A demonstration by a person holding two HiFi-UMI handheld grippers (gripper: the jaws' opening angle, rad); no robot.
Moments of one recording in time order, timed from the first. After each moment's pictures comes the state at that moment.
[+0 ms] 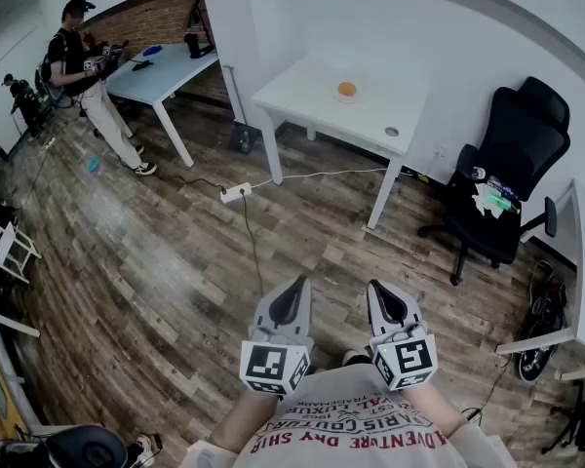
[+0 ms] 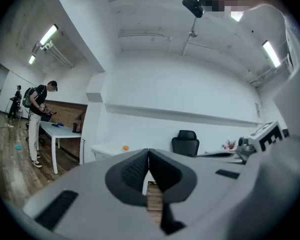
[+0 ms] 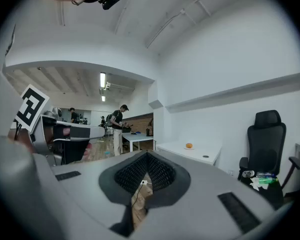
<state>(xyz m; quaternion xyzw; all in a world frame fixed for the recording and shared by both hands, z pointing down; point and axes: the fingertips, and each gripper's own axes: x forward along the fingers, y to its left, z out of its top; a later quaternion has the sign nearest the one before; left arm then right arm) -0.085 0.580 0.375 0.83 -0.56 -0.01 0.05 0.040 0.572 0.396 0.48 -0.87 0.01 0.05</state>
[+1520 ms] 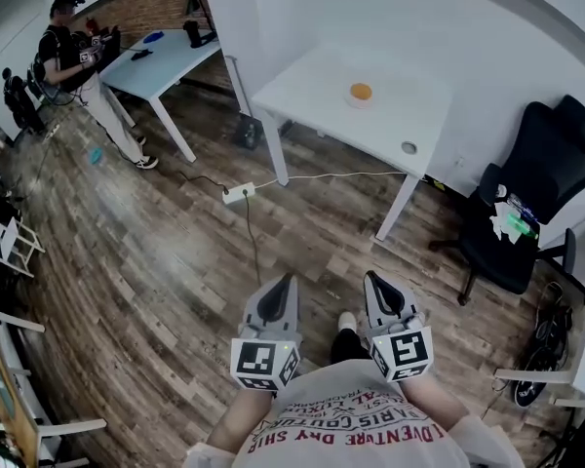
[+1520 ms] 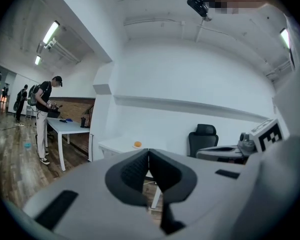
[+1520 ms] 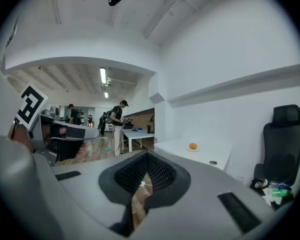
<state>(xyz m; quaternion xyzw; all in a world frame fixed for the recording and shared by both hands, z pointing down) -0.105 0.406 0.396 0.79 -0.61 0.02 0.08 0.035 0.381 0.408 0.45 -0.89 0.02 0.07</state>
